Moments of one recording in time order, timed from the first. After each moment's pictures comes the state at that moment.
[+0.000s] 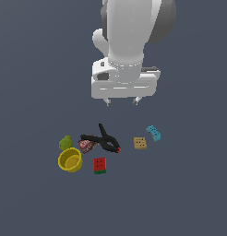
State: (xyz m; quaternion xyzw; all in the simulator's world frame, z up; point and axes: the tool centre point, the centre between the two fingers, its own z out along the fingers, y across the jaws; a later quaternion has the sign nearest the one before) arm -0.006 0.031 0.306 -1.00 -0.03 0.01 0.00
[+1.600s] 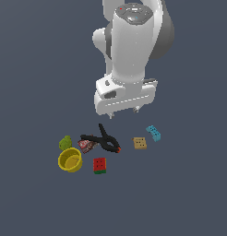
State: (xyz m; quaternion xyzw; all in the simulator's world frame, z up) arm 0.011 0.039 0.269 -0.99 -0.15 0.00 0.00
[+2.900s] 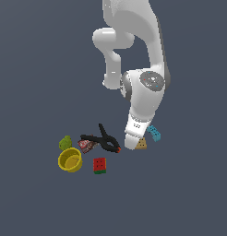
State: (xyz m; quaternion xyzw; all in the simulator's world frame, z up) arm 0.019 0.097 0.131 -0.84 -0.55 0.01 -0.01
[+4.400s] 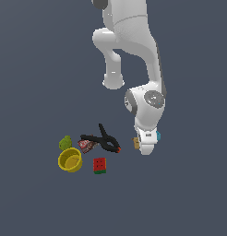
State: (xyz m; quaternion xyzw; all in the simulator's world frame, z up) arm 0.004 0.136 0.051 -0.69 -0.72 0.00 0.00
